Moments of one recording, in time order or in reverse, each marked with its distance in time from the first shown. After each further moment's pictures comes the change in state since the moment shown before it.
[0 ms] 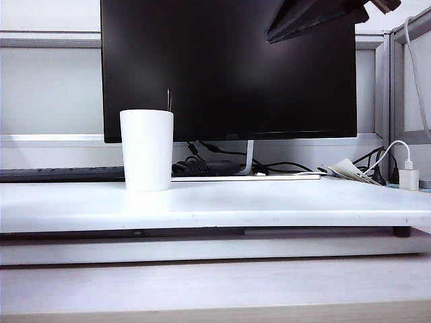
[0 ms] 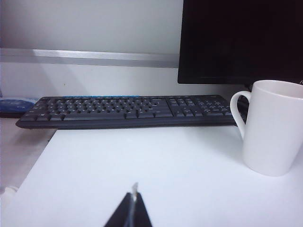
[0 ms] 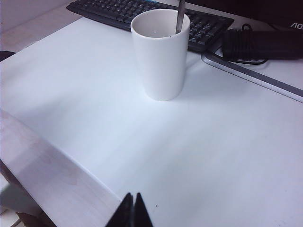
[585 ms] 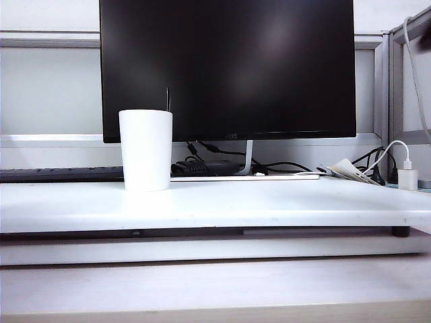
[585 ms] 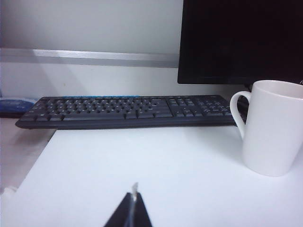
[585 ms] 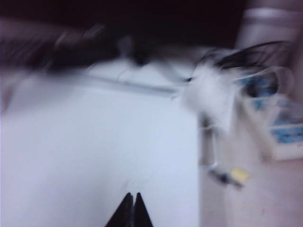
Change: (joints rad) left arm 0.000 0.000 0.000 0.000 -0.002 0.000; right arm -0.375 -0.399 -0.249 0.028 0.172 -0.029
